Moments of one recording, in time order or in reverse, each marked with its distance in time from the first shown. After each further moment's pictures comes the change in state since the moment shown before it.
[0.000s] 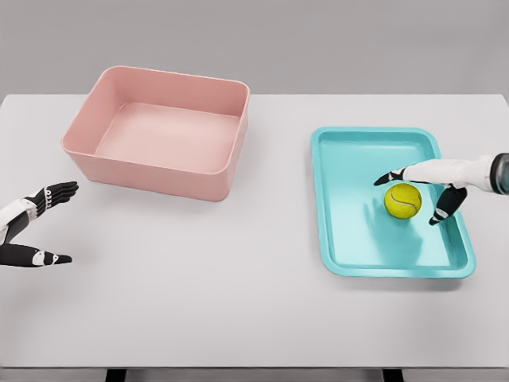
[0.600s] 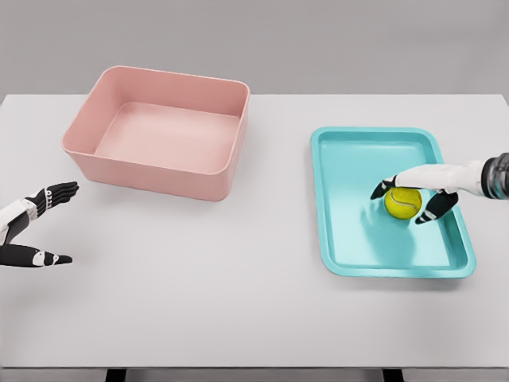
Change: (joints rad) left arm 0.002 0.000 0.001 -0.002 -0.001 0.000 0.000; right arm 0.000 0.011 0.020 -0.015 0.000 -0.003 0.000
